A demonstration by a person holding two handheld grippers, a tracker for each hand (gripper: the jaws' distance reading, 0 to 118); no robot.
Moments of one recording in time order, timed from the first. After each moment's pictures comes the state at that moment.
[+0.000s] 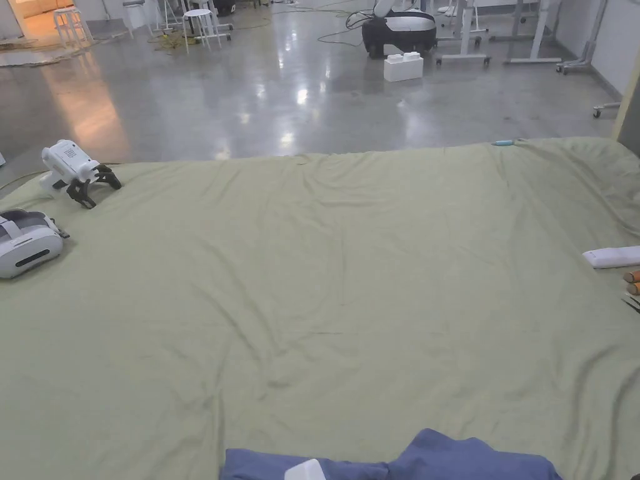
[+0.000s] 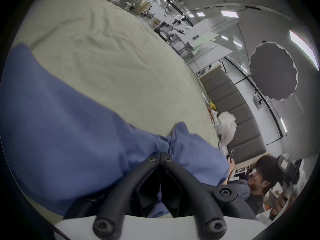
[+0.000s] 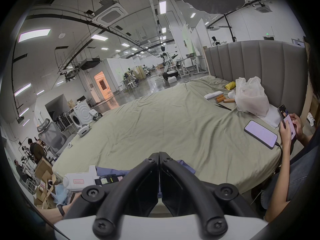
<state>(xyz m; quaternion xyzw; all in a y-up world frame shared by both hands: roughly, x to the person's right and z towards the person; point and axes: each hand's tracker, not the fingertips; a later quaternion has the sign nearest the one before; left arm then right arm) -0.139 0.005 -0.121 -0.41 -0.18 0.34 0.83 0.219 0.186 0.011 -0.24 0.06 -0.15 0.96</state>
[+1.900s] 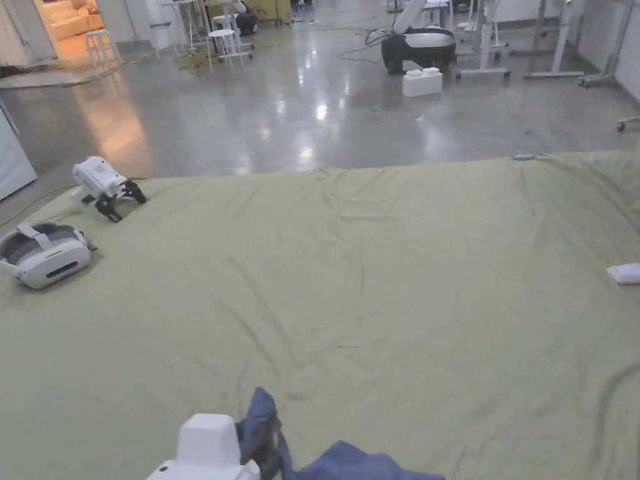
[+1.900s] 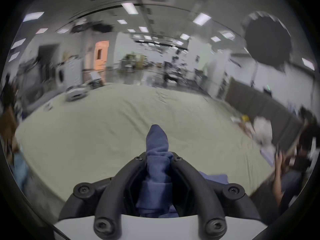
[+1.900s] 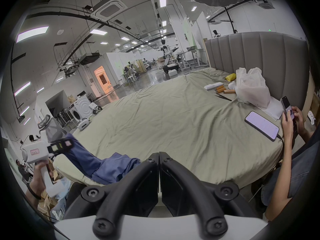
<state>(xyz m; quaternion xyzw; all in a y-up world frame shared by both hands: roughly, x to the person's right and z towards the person) -0.170 0.157 -0.076 -0.27 -0.06 0.02 0.96 0.229 0.162 0.018 -0.27 0.07 -0.15 0.95</state>
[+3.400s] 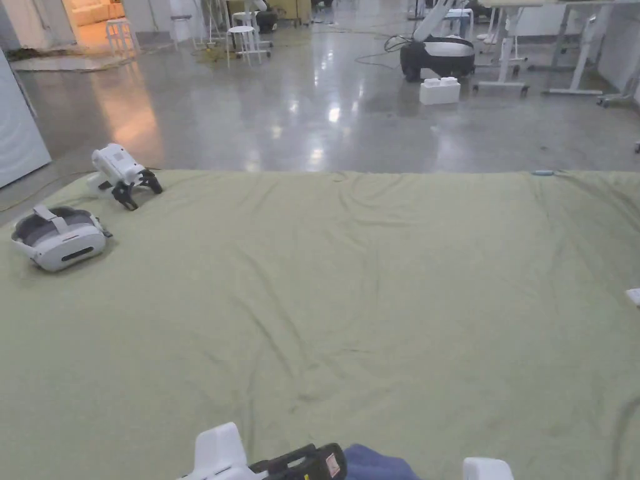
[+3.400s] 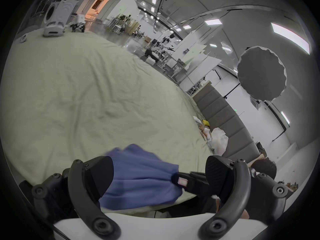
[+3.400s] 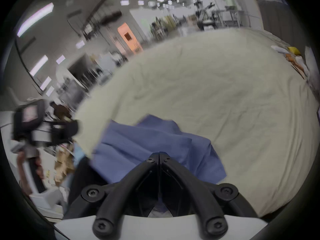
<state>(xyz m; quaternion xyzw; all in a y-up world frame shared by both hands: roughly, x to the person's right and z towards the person) -0.261 0.121 -0.091 -0.33 -0.16 0.32 0.88 0.069 0.054 -0.151 -0.50 0.22 -0.07 0.84</state>
